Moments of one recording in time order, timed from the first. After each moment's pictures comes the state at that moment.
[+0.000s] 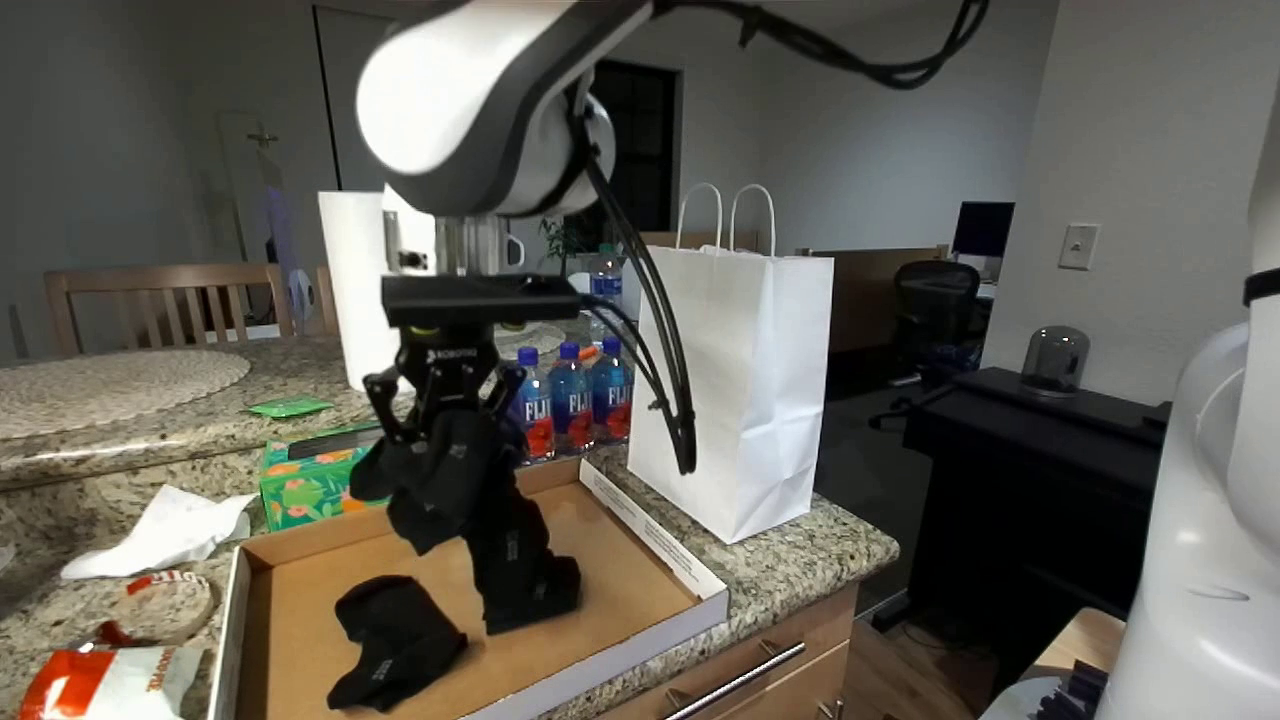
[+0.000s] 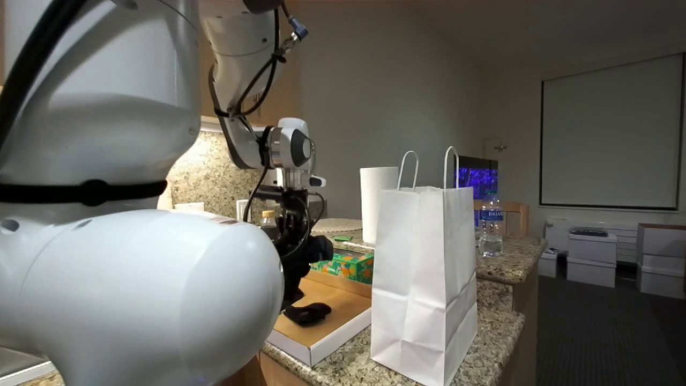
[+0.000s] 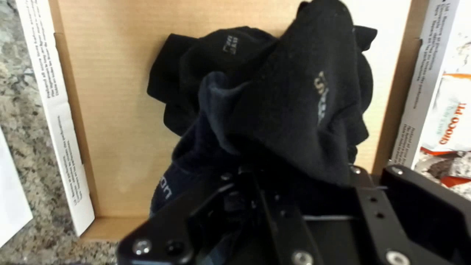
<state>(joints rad) 0.33 0.04 0.25 -2.14 0.02 2.24 0.62</state>
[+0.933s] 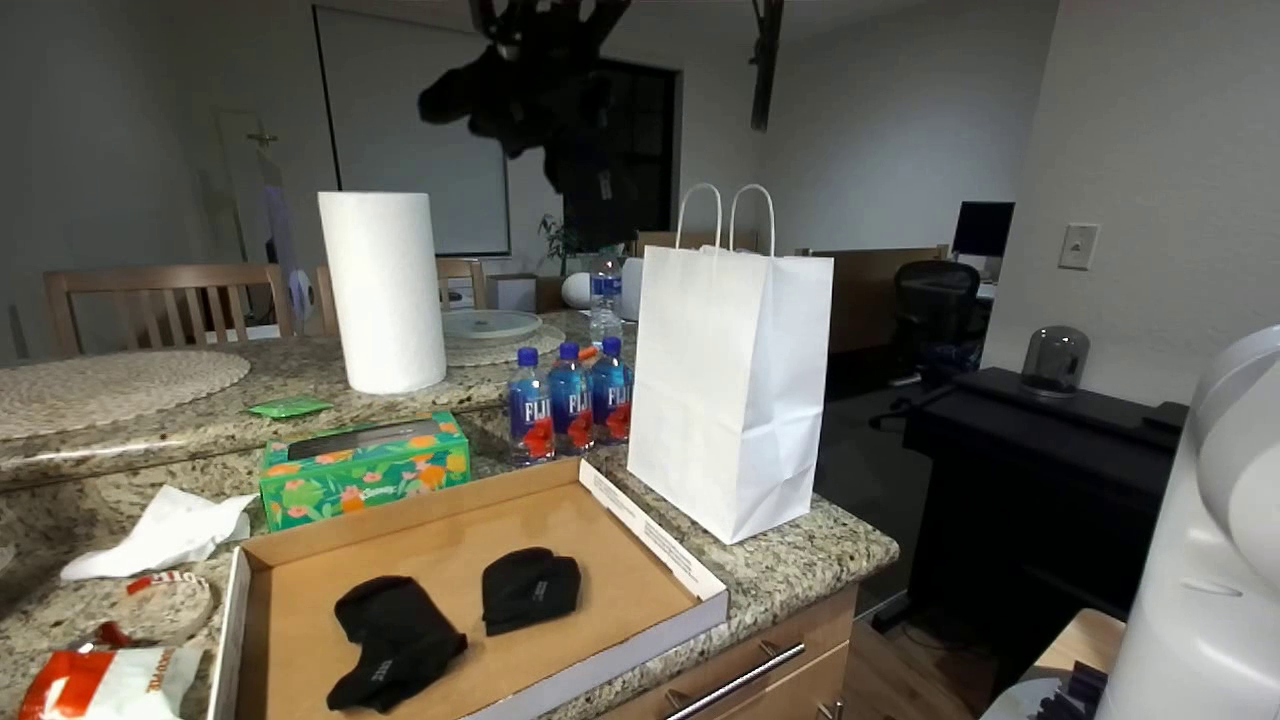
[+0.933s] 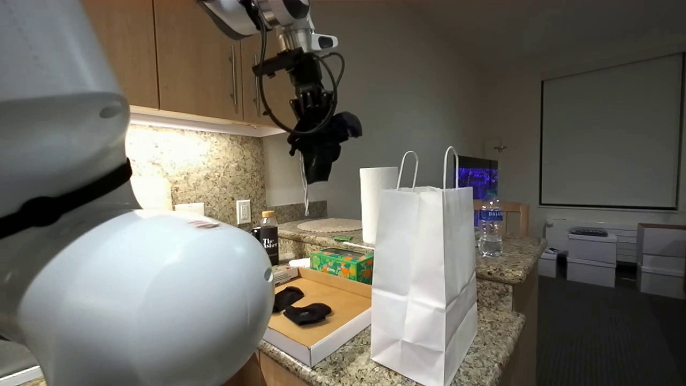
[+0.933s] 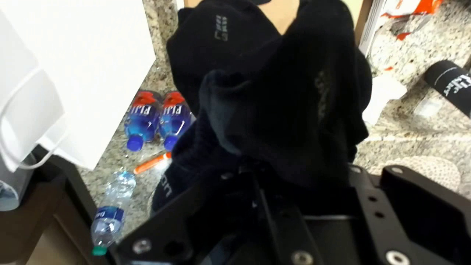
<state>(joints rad) 0.18 -0.38 0.23 -1.88 -0.03 1.85 0.49</state>
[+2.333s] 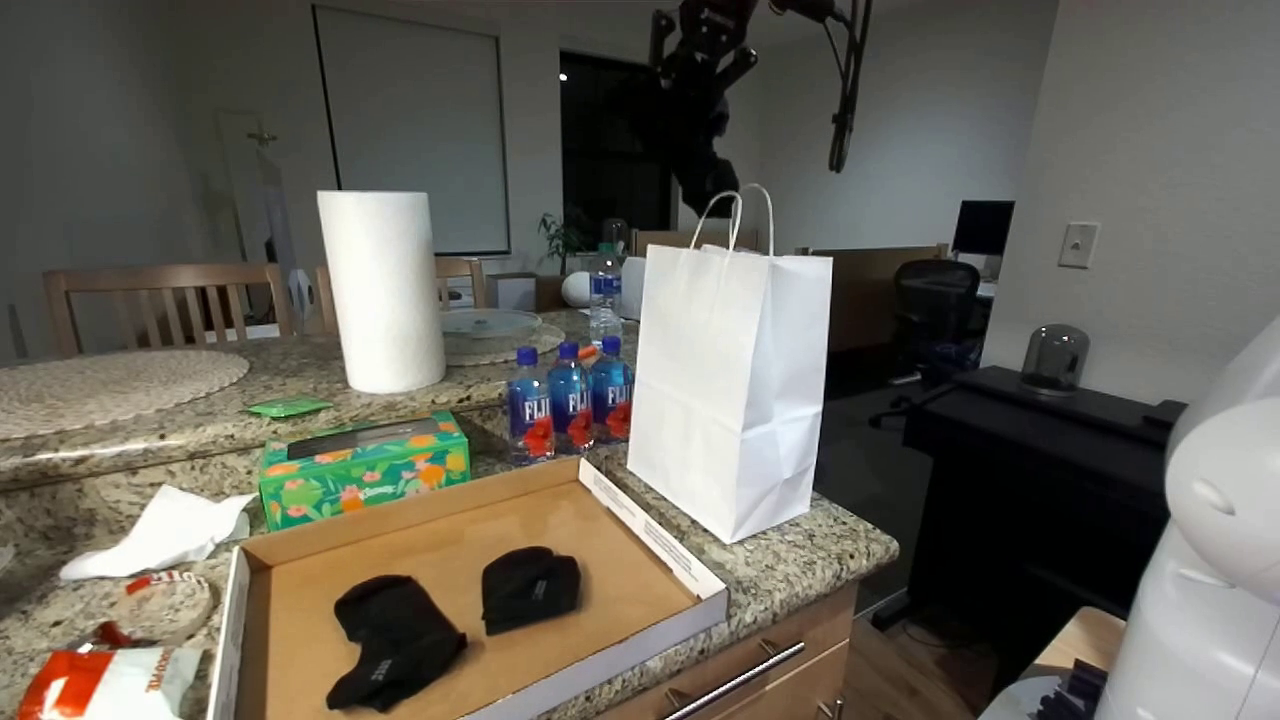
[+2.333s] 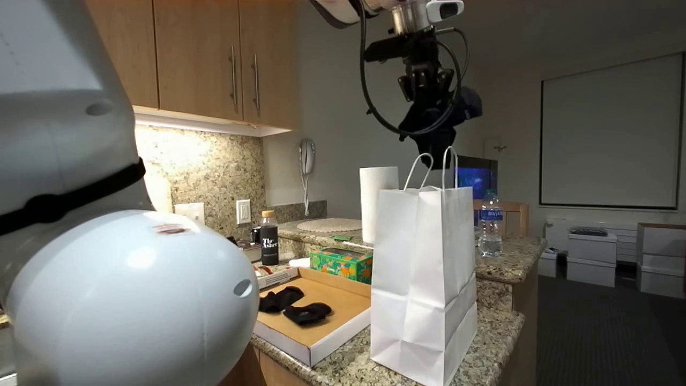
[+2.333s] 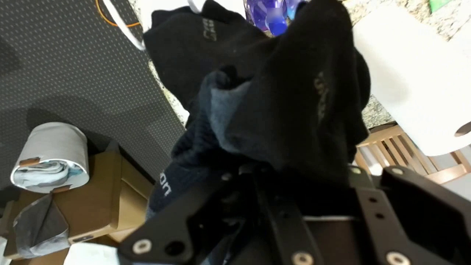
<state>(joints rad) -0.01 -0.34 -0.06 -1.93 0.07 2.17 0.27</state>
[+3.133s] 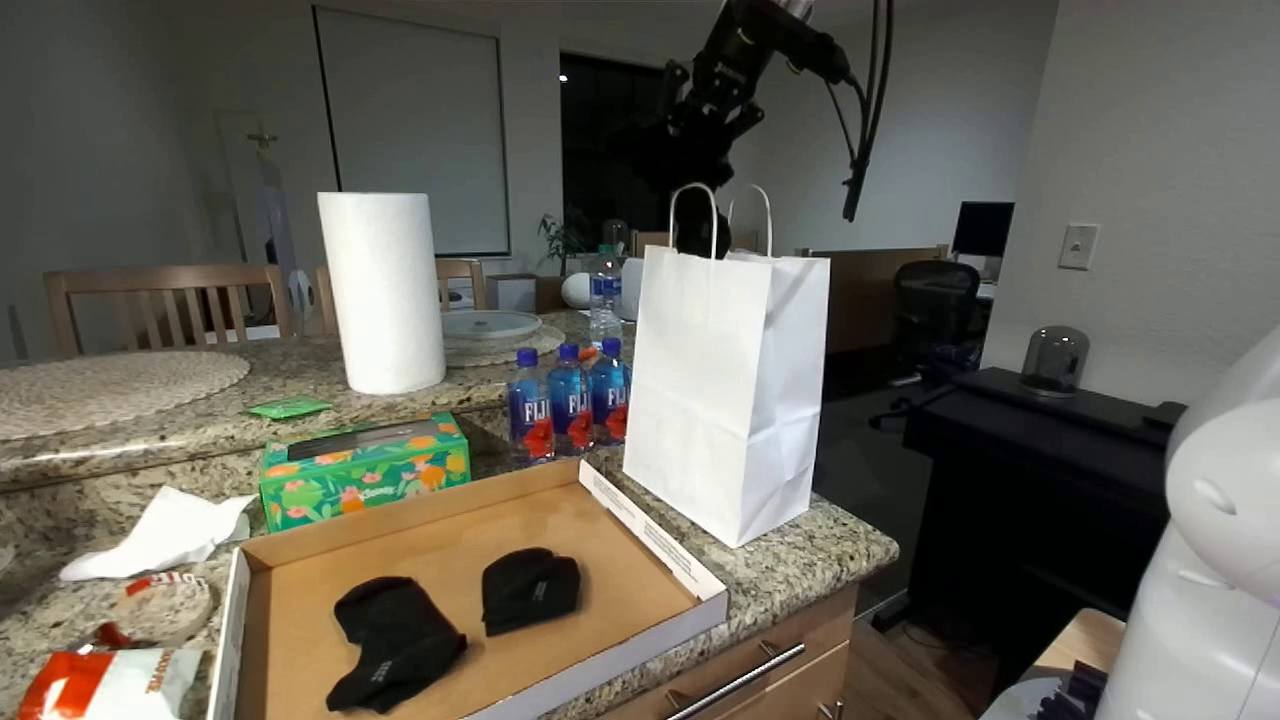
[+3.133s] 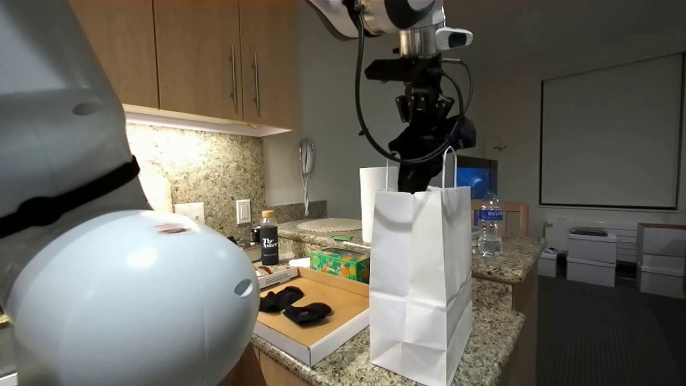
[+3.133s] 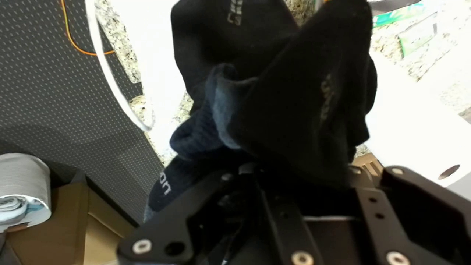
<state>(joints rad) -0.01 -0.39 -0.10 -2.08 0.21 2.21 0.11</state>
